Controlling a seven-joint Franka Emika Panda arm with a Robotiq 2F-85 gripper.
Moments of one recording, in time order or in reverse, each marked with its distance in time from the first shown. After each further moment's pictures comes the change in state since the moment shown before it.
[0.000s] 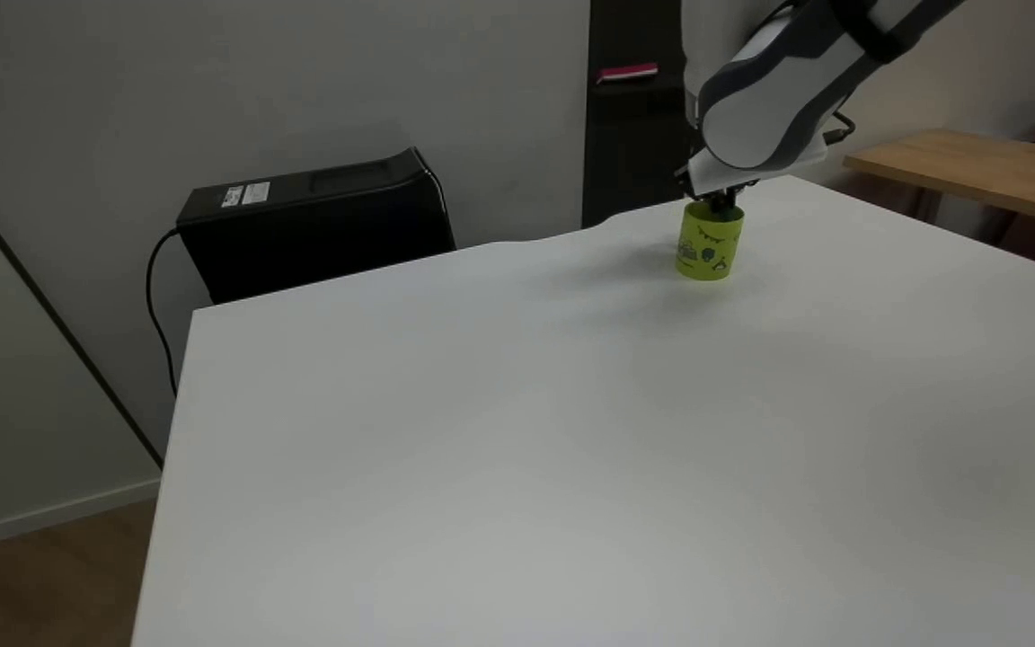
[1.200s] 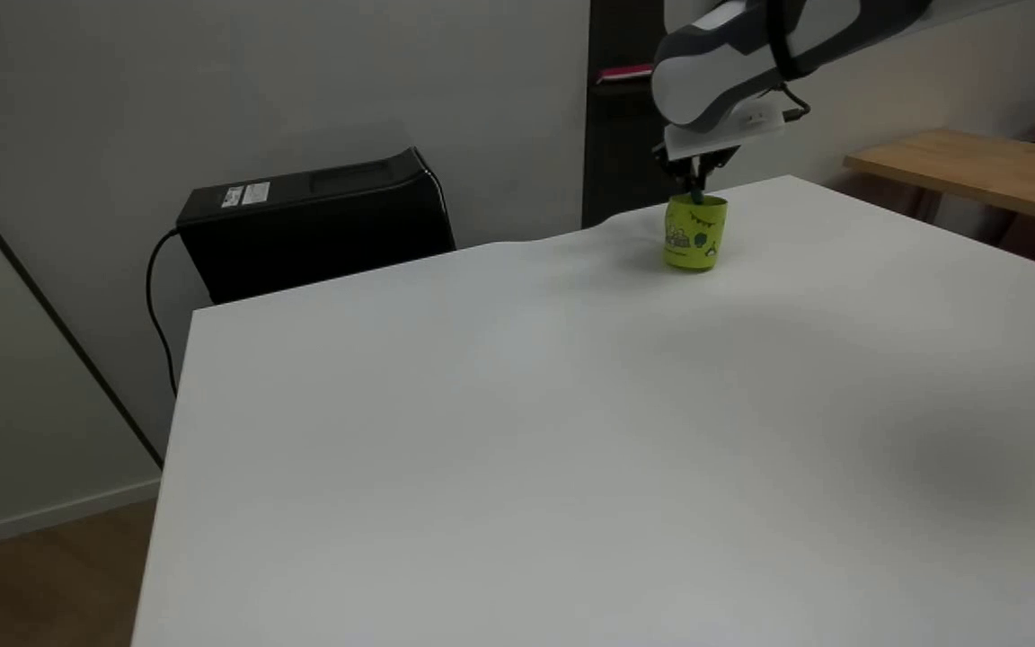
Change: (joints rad) arm -0.206 0.346 0.063 0.714 0.224 -0.313 -0.198
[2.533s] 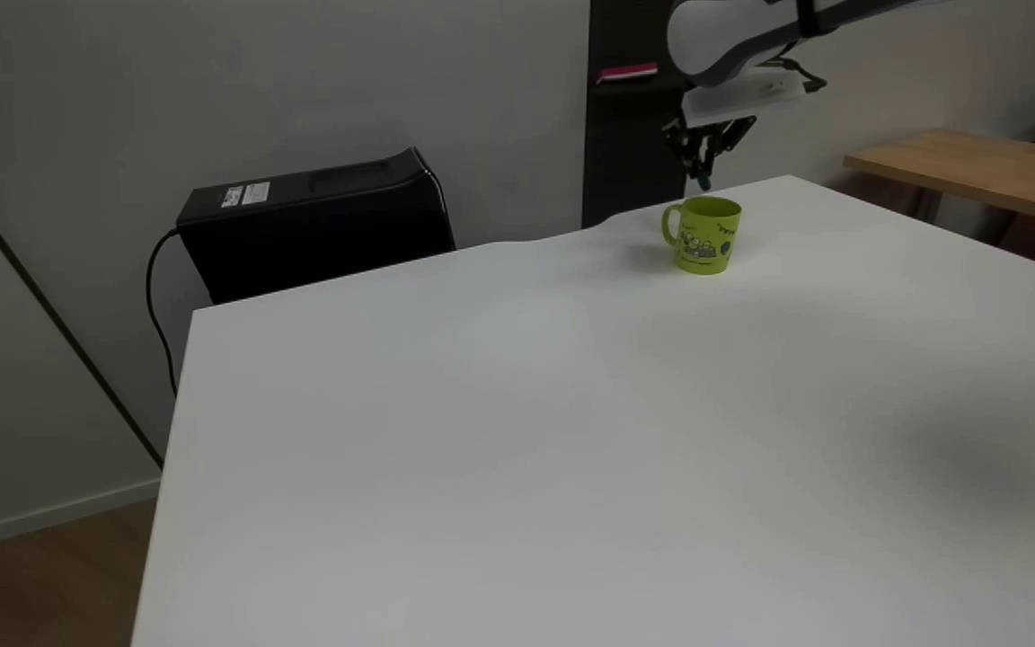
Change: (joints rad) arm -0.107 0.039 0.123 0.187 0.000 -0.141 -0.116
